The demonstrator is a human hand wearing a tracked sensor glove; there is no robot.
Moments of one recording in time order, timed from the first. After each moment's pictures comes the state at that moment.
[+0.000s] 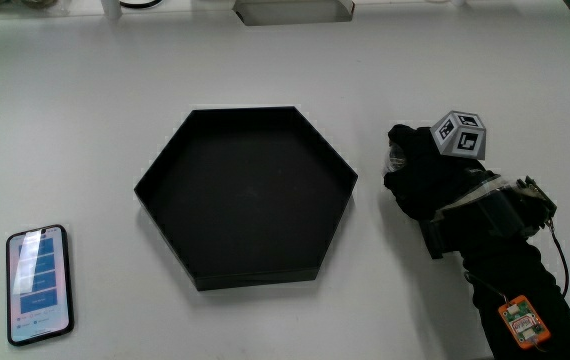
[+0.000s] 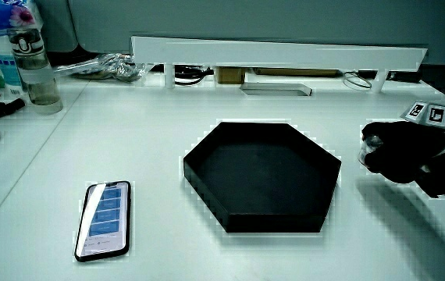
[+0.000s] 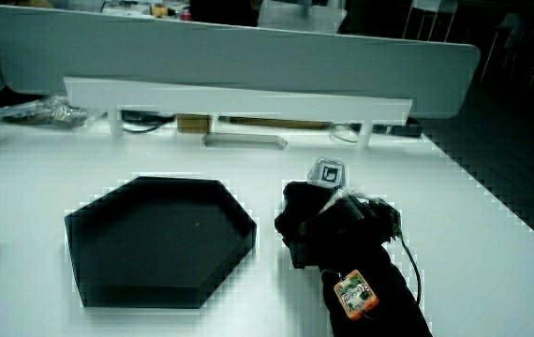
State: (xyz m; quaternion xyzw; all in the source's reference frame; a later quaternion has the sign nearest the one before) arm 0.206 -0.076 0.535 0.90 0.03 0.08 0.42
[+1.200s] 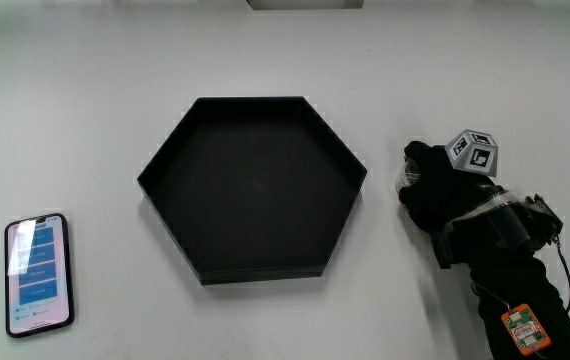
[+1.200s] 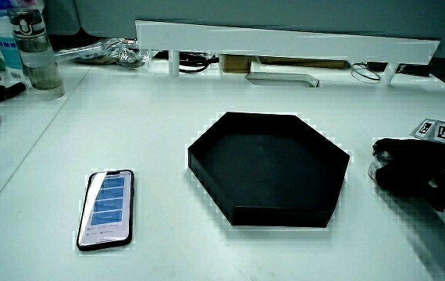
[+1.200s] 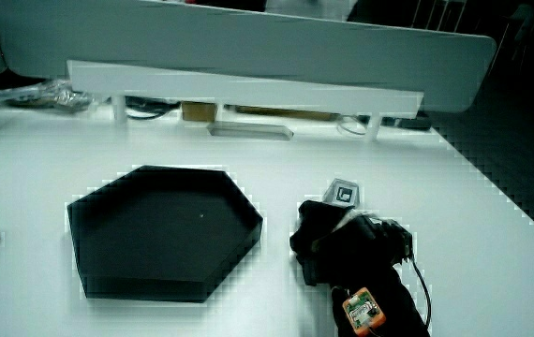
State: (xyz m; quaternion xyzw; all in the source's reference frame) arm 0.235 -0.057 0.567 0.88 0.07 0.07 0.46
